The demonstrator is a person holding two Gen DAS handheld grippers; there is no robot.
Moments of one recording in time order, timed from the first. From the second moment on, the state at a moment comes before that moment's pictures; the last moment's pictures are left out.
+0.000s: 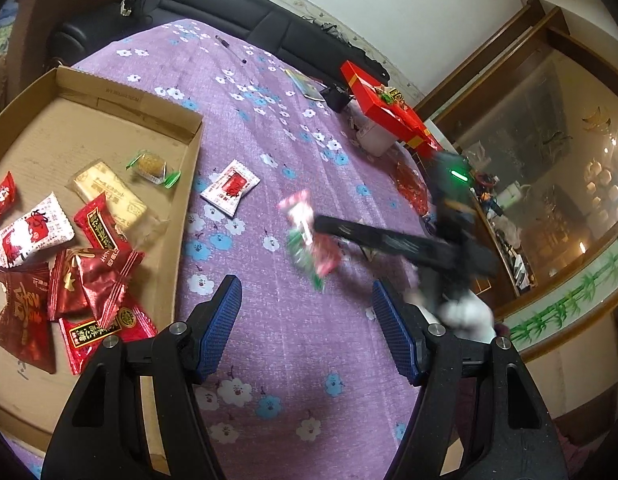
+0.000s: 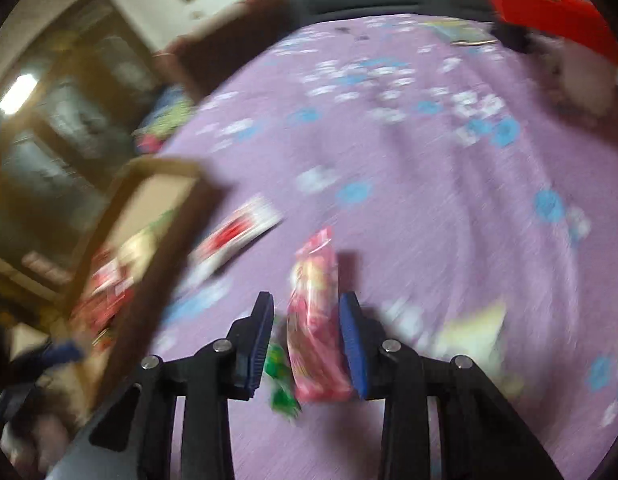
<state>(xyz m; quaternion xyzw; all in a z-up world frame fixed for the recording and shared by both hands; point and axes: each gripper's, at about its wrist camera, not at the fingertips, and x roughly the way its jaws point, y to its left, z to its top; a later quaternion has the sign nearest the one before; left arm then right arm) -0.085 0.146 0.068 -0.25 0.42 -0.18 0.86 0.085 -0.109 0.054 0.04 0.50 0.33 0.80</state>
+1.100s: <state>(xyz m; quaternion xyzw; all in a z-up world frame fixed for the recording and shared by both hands) -0.048 0.065 0.012 -0.09 0.48 -0.14 0.86 0.054 -0.129 0.035 0.02 0.45 0.22 0.87</state>
